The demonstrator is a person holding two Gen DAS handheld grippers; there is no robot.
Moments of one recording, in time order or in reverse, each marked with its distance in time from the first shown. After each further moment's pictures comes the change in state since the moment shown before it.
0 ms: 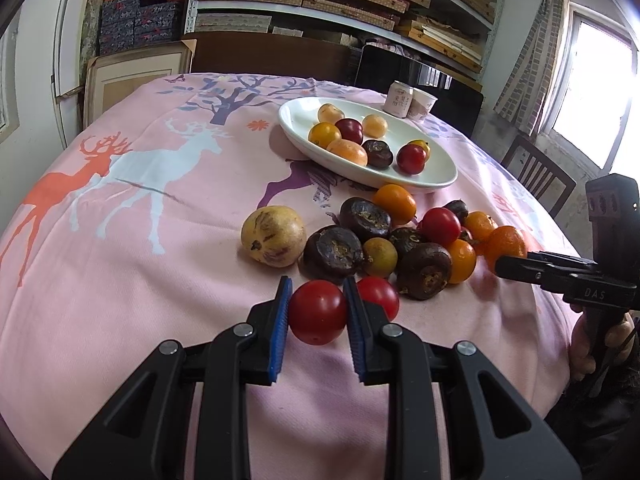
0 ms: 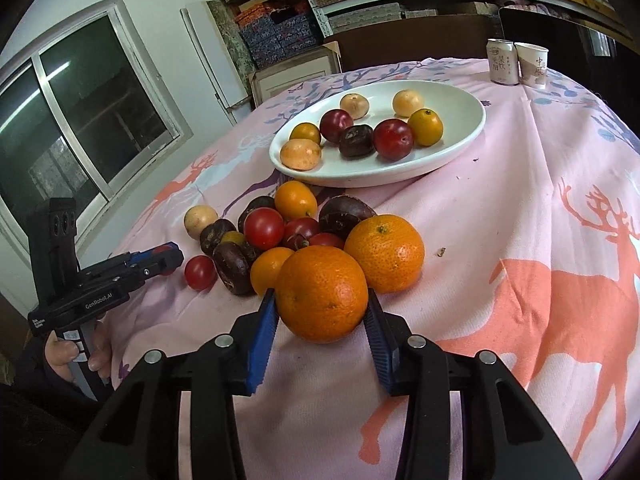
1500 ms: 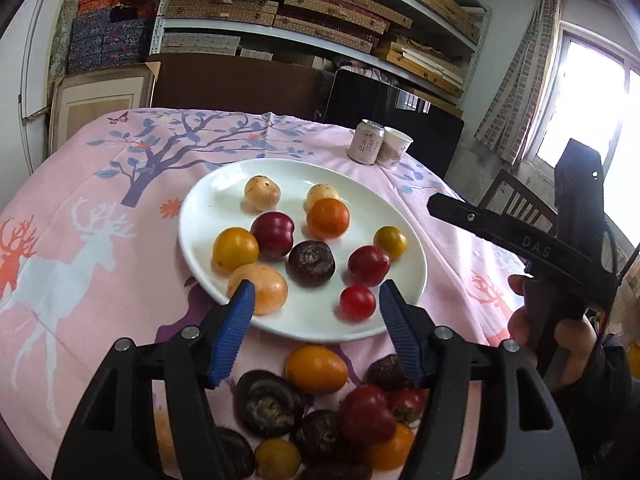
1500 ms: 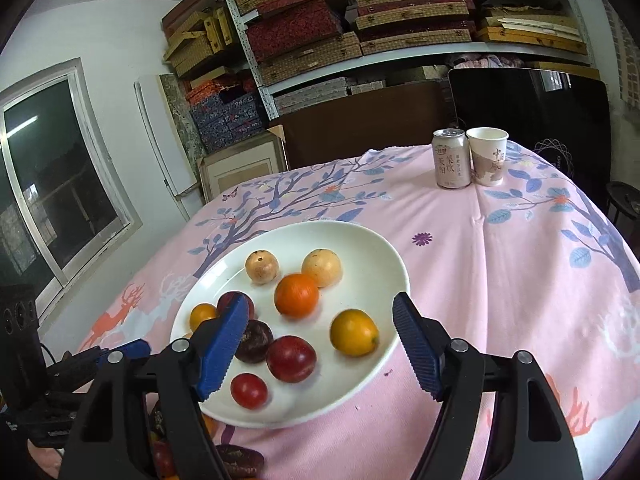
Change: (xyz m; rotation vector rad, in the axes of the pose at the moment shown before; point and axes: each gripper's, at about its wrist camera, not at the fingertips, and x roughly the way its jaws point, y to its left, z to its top) left arm 0.069 -0.052 0.101 -0.011 -0.084 -0.092; right arm 0.013 -0.071 0.129 0.064 -0.279 -0.158
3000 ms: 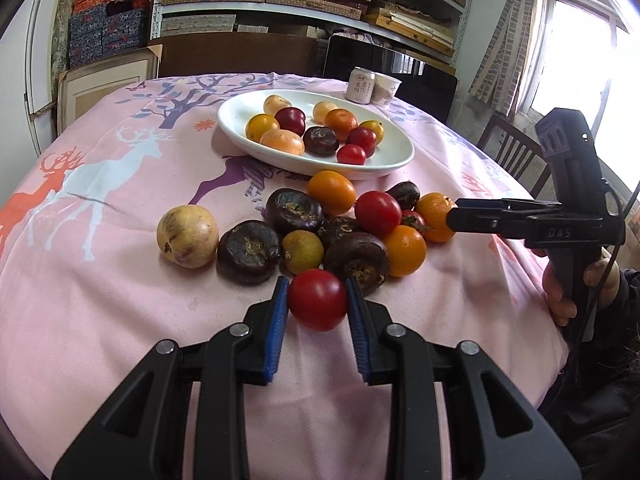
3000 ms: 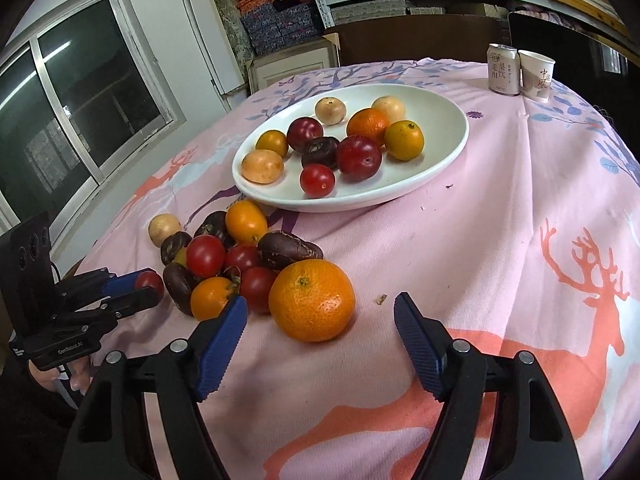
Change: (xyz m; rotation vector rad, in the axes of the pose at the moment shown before) left arm -0.064 0.003 -0.100 0.082 0.108 0.030; right arm -0.032 0.031 -0.094 -0.141 0.341 0.135
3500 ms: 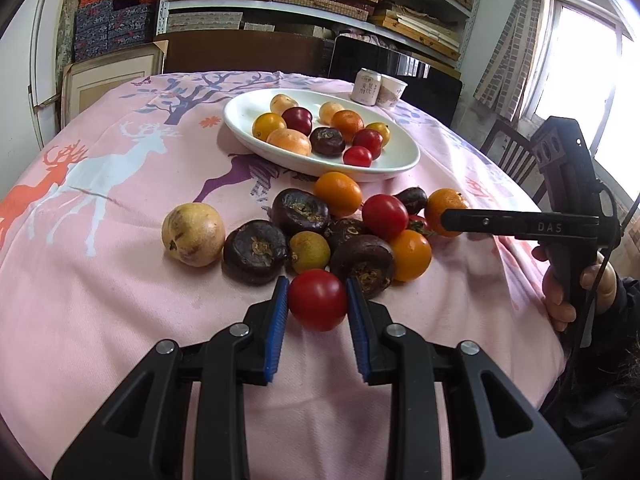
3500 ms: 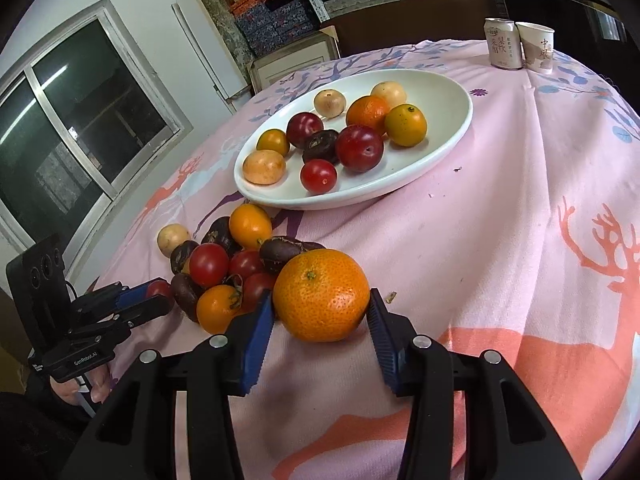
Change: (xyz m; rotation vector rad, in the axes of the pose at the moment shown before) left arm 0.000 0.005 0.001 -0.029 -0.008 0.001; right arm 0.003 -0.013 -0.001 0.086 -0.002 0.085
